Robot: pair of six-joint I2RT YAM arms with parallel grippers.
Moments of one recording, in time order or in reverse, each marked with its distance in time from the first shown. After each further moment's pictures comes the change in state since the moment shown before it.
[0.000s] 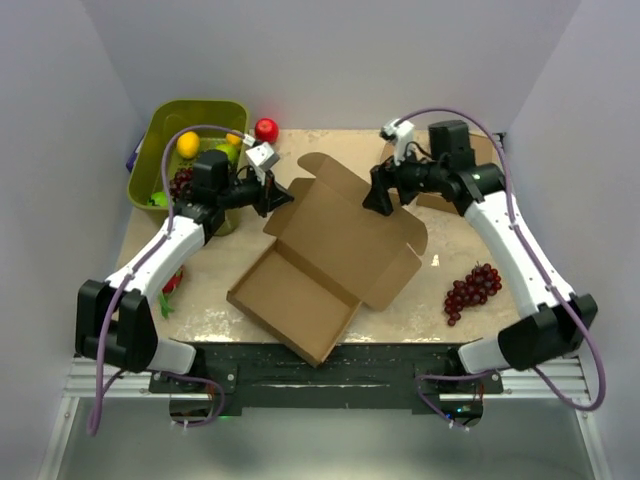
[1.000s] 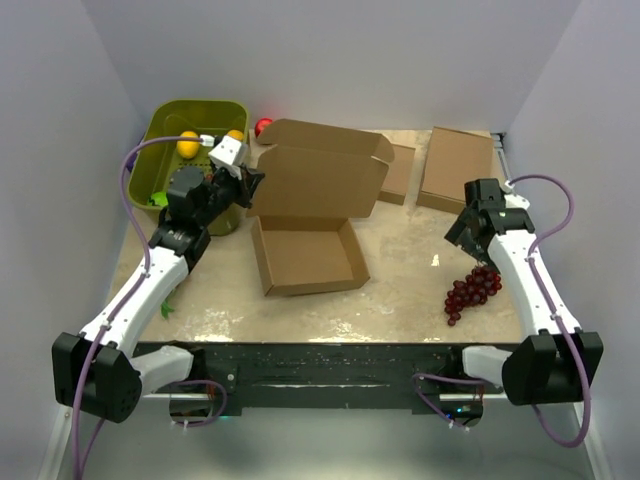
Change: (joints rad) left arm -0.002 -0.289 -0.168 0.192 -0.487 -0.123; right arm -0.282 -0.258 -0.470 -0.196 1.004 0.932
